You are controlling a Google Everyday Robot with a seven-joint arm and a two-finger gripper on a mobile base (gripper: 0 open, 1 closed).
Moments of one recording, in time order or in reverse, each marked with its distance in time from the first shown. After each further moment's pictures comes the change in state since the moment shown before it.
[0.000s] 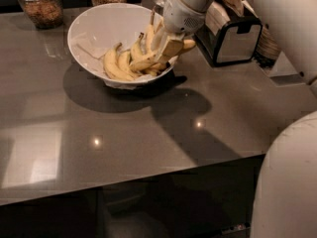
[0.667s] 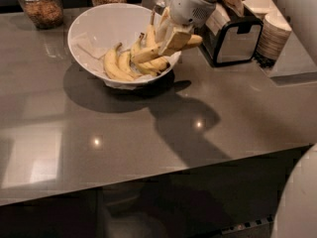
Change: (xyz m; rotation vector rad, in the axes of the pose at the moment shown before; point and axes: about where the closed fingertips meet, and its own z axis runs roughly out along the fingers) arm -0.011 0.010 -0.033 0.043 0.001 -0.026
